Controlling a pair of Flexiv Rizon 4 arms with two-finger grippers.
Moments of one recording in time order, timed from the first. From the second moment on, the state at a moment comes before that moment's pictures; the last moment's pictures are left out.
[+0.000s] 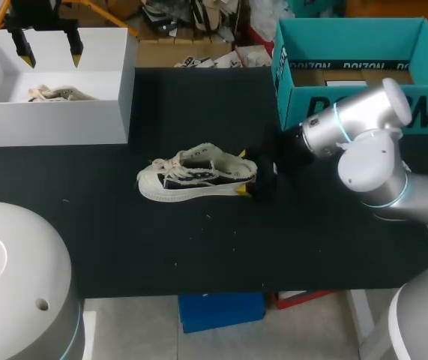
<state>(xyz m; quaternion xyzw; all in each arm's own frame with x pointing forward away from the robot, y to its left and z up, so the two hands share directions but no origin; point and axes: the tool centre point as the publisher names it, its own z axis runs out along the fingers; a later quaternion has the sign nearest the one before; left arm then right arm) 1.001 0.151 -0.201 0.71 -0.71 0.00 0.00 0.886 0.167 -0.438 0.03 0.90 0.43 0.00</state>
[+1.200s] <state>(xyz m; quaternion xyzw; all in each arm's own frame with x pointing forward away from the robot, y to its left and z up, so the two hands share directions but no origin) 0.940 0.060 -0.198 0.72 -0.70 -0.06 -0.01 0.888 0.168 -0.440 0.03 0.90 0.42 0.00</state>
